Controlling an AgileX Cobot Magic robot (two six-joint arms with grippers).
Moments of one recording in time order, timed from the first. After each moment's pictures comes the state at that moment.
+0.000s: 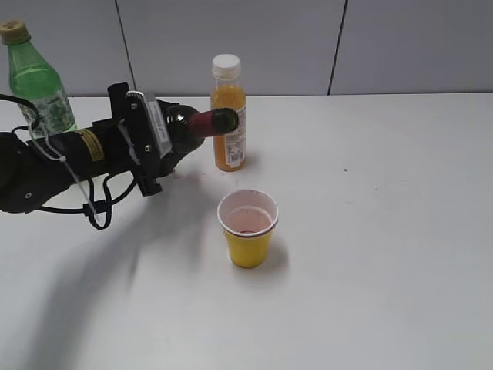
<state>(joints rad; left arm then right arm) -0.29 2.02 -0.87 0.36 -0.83 0.88 -0.08 0.00 -0.41 0.03 0.95 -0.19</state>
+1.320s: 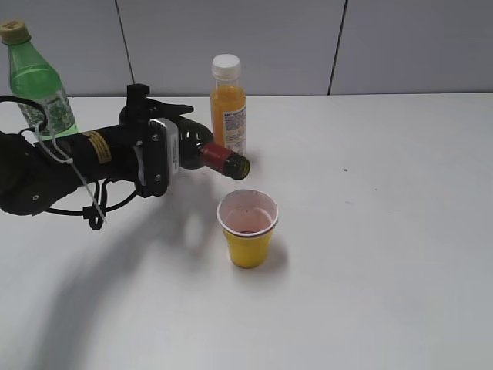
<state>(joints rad) -0.32 2.02 -0.87 0.34 -0.82 1.27 -0.08 0.00 -0.41 0.03 0.95 -0.19</state>
